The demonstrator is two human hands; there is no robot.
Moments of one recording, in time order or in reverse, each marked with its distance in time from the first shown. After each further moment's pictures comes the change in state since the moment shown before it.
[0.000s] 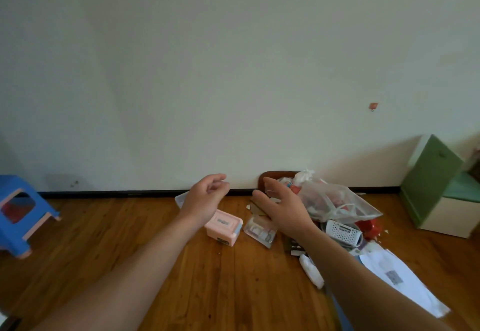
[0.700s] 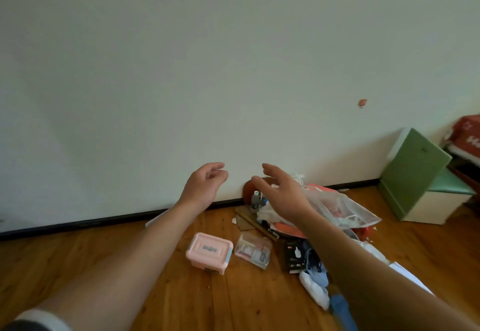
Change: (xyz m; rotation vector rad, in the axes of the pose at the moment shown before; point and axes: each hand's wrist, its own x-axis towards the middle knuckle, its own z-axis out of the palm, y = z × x) left_hand 0.306 -0.045 -0.012 -0.044 -0.183 0.049; right_hand 0.257 -0.009 0.052 0.013 0.133 0.103
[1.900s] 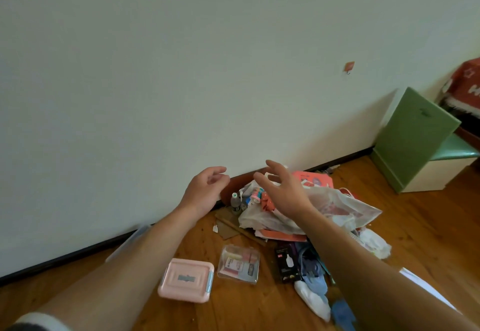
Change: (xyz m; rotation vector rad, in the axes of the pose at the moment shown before) left_hand 0.275 -0.011 0.197 0.135 -0.208 -0.083; right_hand 0.257 0.171 -0.088 0.140 0.082 0.229
